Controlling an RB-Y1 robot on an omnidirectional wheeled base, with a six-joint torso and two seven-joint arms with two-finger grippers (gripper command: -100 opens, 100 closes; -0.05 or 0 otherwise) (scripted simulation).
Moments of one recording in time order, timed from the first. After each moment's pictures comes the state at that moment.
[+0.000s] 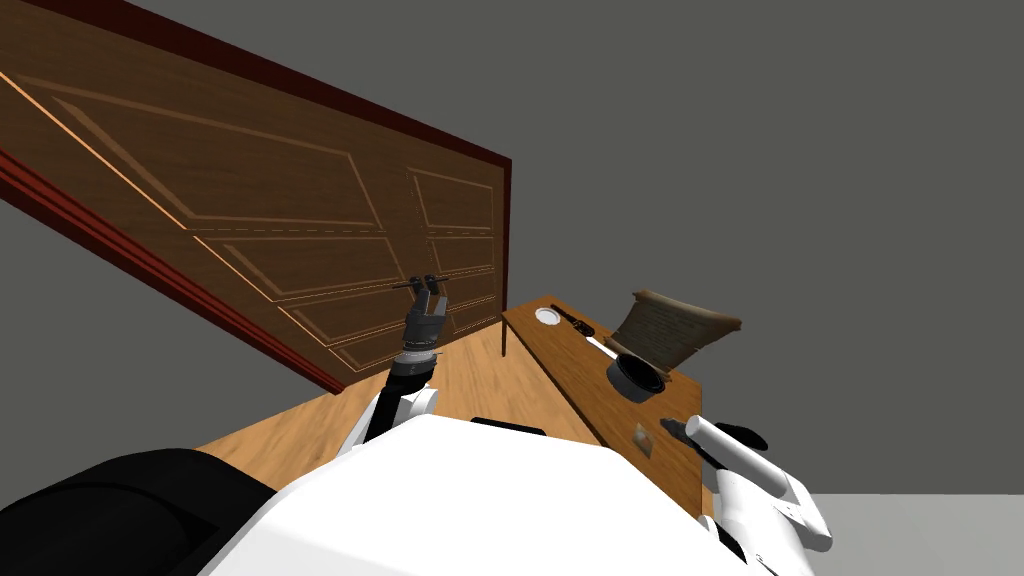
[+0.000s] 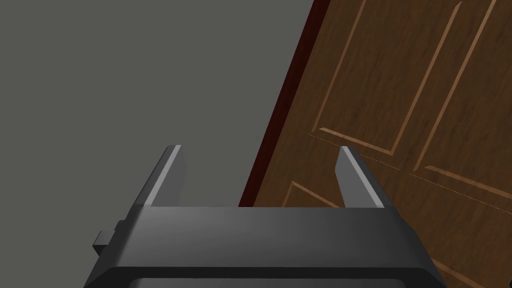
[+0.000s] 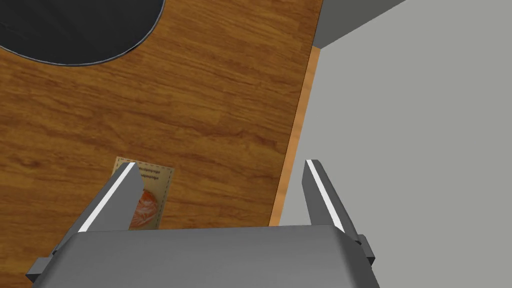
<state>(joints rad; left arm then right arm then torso) 0.51 0.05 -0.04 -2.29 -0.04 -0.56 0.00 -0.03 -0.41 -0.81 -1.12 -0.15 0.85 -1.27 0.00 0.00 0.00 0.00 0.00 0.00</state>
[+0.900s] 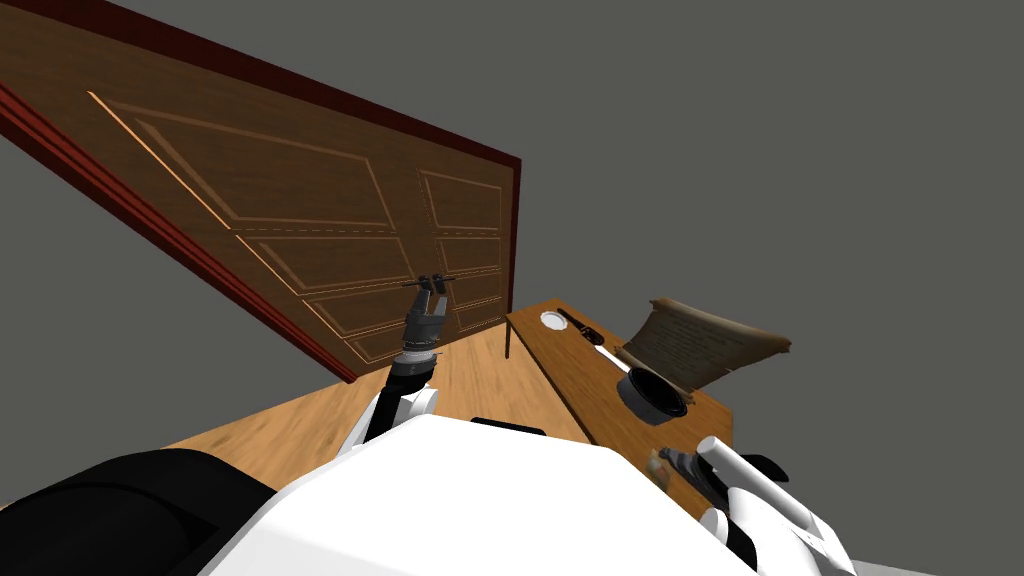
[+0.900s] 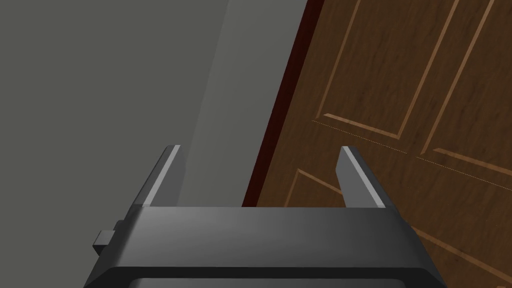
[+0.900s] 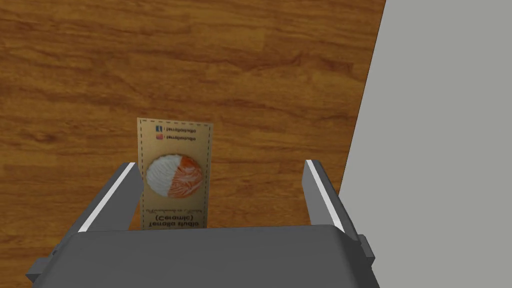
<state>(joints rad) 0.51 0.05 -0.04 -2.29 -0.04 -0.56 0.00 -0.06 -0.44 -0.94 -0.90 -0.16 1.02 -1.39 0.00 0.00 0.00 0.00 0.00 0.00</state>
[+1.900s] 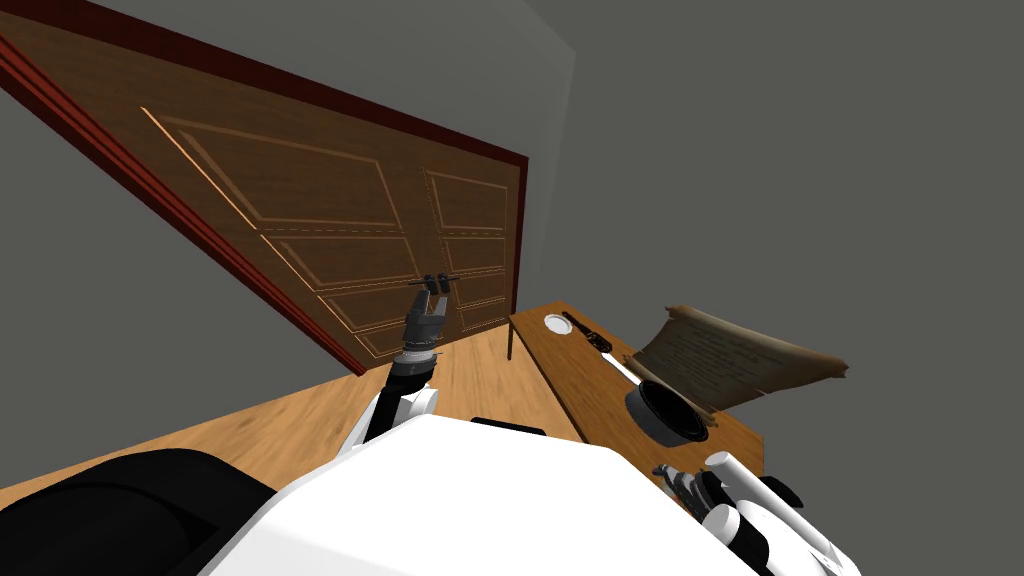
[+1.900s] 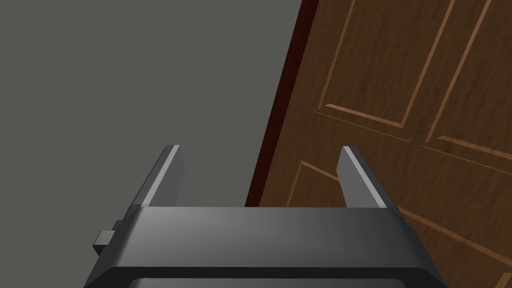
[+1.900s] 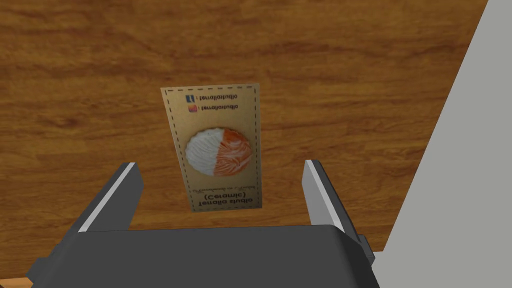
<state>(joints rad) 0.51 0.05 -0.04 -2.29 -0.04 -0.56 0.00 -0.09 -0.47 -1.05 -0.74 -0.15 1.17 -1.50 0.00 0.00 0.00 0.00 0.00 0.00</state>
